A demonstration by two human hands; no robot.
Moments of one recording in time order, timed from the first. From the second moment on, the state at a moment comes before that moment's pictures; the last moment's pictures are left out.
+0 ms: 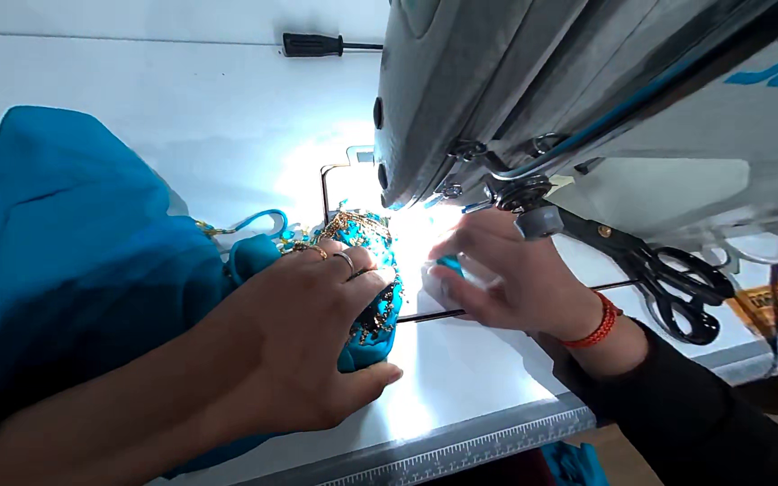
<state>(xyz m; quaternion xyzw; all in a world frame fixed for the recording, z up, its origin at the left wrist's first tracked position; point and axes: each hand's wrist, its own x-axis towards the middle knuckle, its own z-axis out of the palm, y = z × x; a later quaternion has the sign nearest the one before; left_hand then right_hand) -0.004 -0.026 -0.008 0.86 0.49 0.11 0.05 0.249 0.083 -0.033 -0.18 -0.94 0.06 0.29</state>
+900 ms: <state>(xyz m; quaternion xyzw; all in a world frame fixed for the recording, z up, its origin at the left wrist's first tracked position) -0.074 -0.073 0.038 0.83 0.54 0.16 -0.02 0.221 0.053 -0.043 -0.08 -0.95 0.10 0.27</state>
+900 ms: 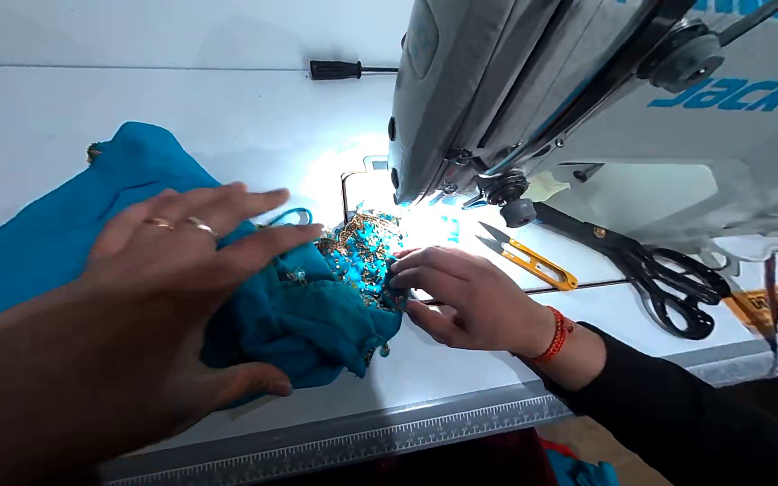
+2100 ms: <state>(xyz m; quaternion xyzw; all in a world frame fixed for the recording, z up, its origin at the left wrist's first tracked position) -0.123 -0.083 0.003 0.77 0.55 0.32 -0.06 0.186 0.005 -0.028 -0.13 -0.90 0.24 0.35</state>
